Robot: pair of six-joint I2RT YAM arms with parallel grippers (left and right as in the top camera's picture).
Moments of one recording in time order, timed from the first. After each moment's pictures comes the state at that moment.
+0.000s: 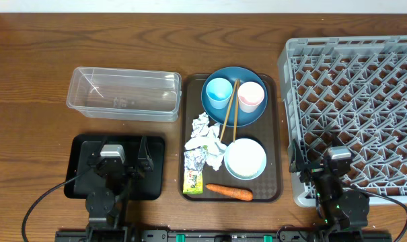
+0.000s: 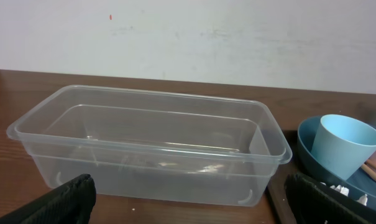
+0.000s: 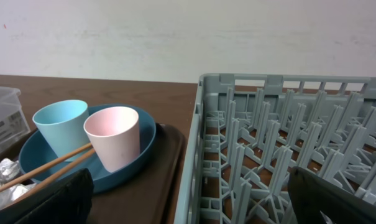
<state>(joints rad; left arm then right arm) -0.02 0.01 0.01 -0.10 0.02 -0.10 0.09 0.01 0.01 -0.06 -0.08 0.04</state>
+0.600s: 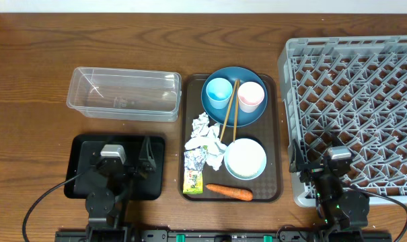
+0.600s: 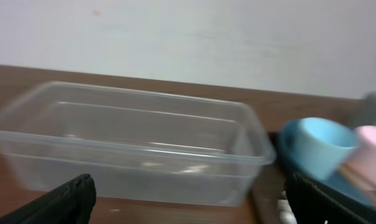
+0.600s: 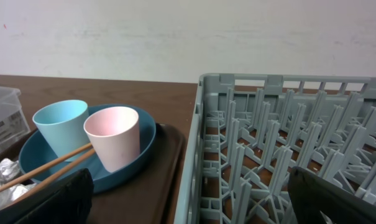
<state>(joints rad) -0.02 0.01 0.02 -0.09 0.11 -0.20 0.09 0.01 0.01 -0.06 -0.08 0.04</state>
